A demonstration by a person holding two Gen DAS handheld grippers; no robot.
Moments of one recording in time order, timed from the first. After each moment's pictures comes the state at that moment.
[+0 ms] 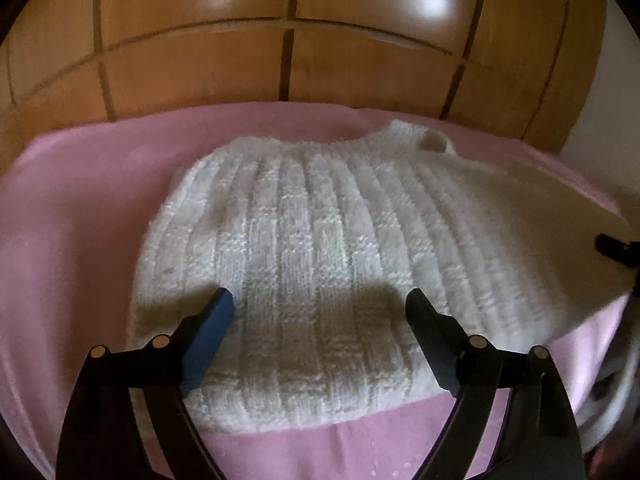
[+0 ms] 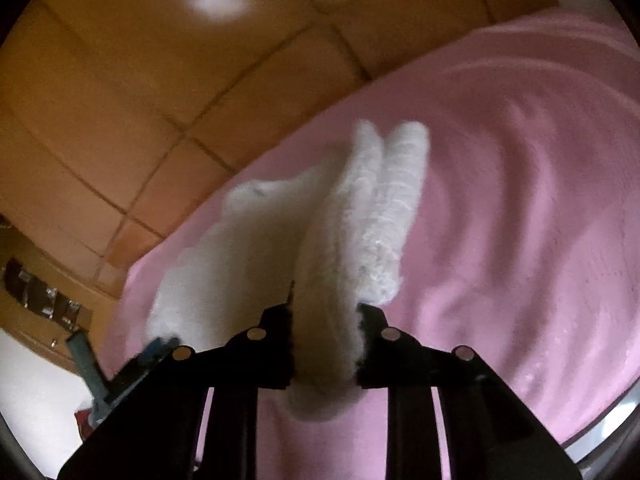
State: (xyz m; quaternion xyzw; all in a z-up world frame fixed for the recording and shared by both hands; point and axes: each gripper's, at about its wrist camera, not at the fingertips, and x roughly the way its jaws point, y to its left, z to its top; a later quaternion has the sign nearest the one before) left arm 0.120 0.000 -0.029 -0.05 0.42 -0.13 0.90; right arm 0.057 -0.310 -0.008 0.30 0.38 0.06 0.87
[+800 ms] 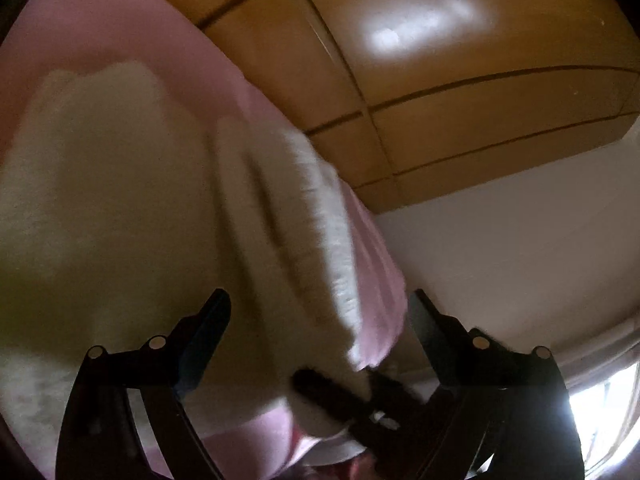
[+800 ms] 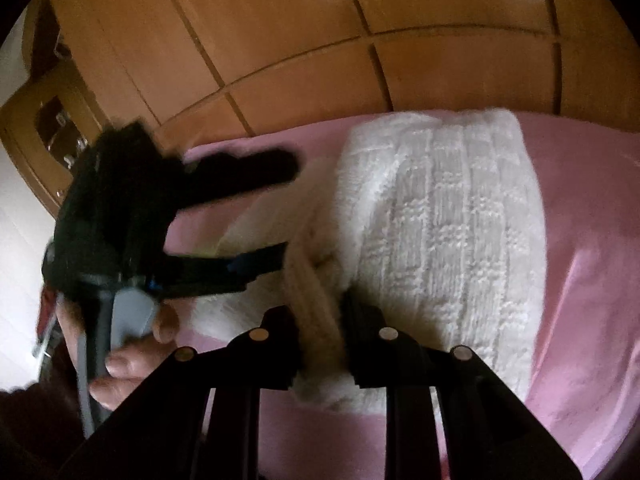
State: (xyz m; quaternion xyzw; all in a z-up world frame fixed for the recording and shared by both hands) left arm 0.188 0.033 -0.027 -0.41 0.45 -0.38 0.70; right arm 0.098 -0.088 -0.002 0.09 0.40 0.21 0.89
